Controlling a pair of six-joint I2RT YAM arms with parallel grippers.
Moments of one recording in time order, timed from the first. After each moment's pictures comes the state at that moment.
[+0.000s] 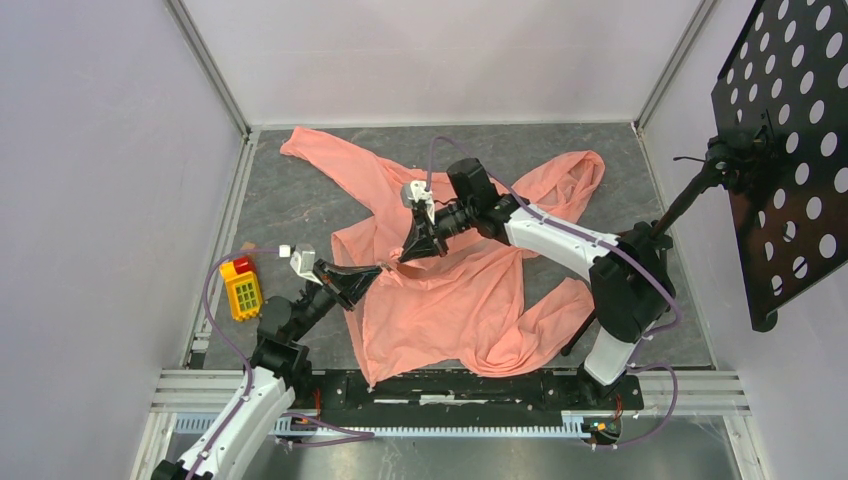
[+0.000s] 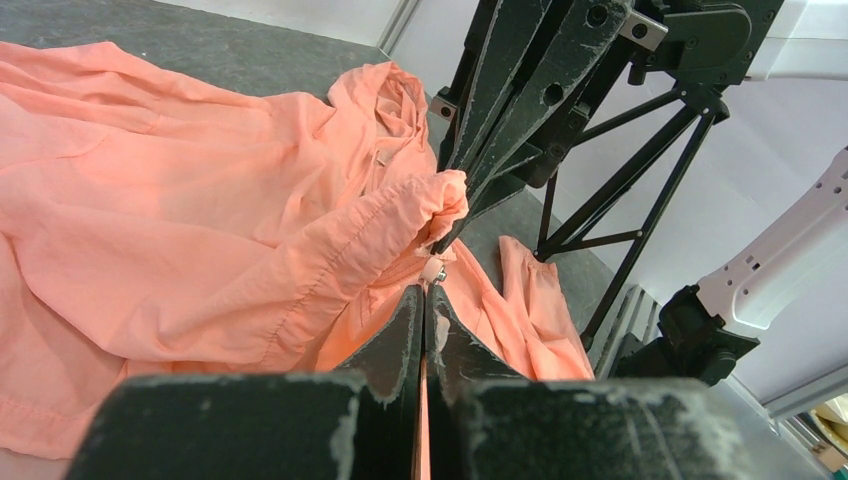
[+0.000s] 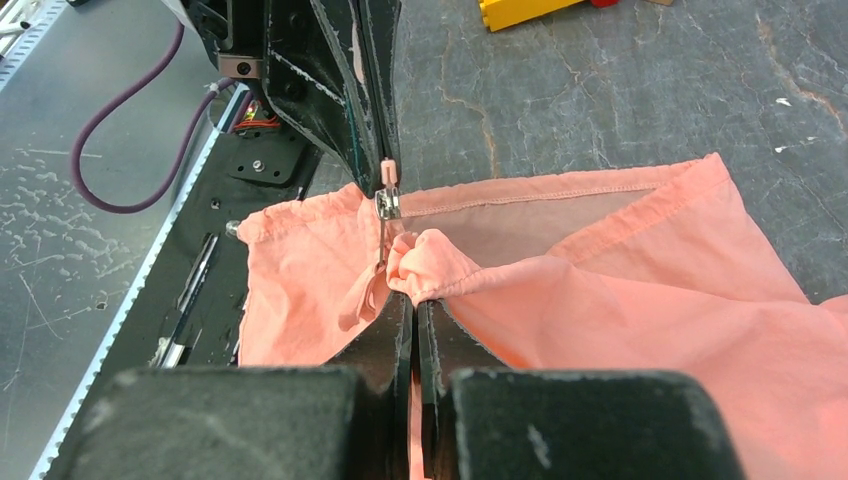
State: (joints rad) left arm -0.32 0.37 0.01 0.56 0.45 -0.64; right arm 0.70 1.74 1.27 -0.12 -1.10 -0.39
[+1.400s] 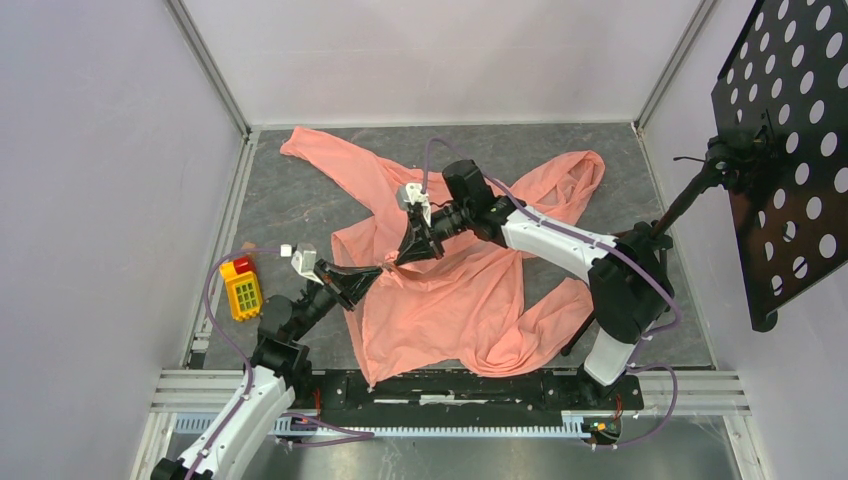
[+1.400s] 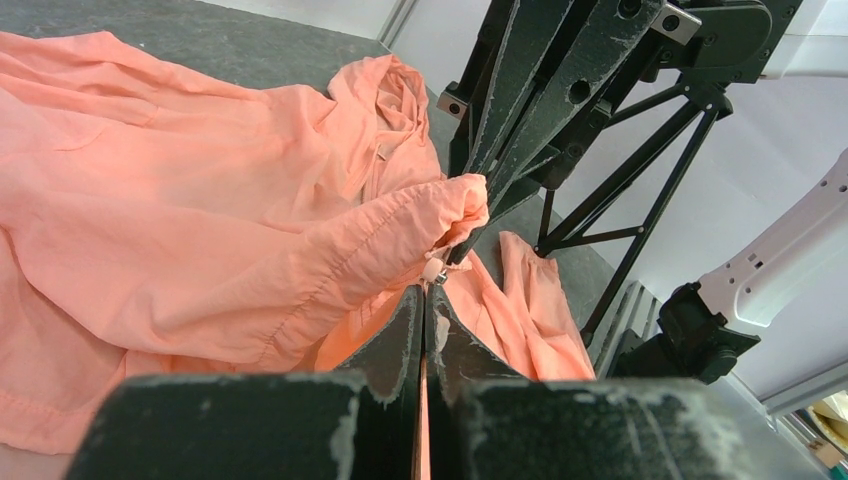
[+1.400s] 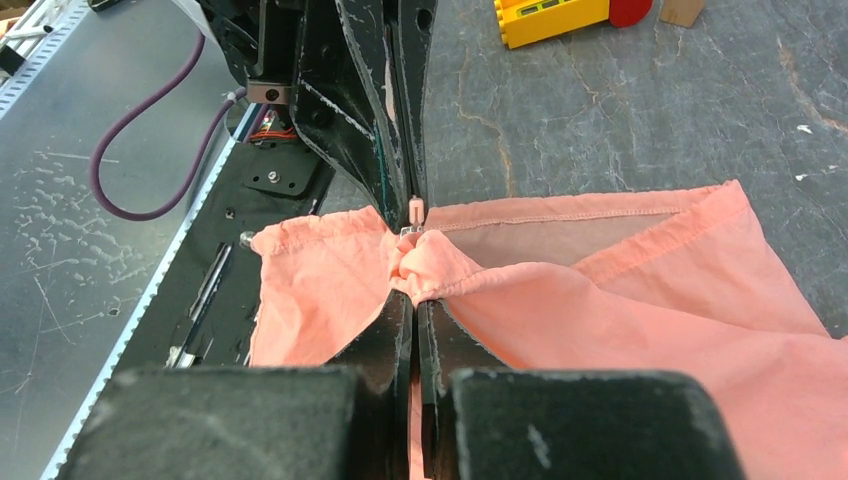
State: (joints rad) left arm -0.32 0.39 0.01 0.56 0.46 -0.64; right arm 0.72 1.74 1.27 -0.10 -1.11 -0.37
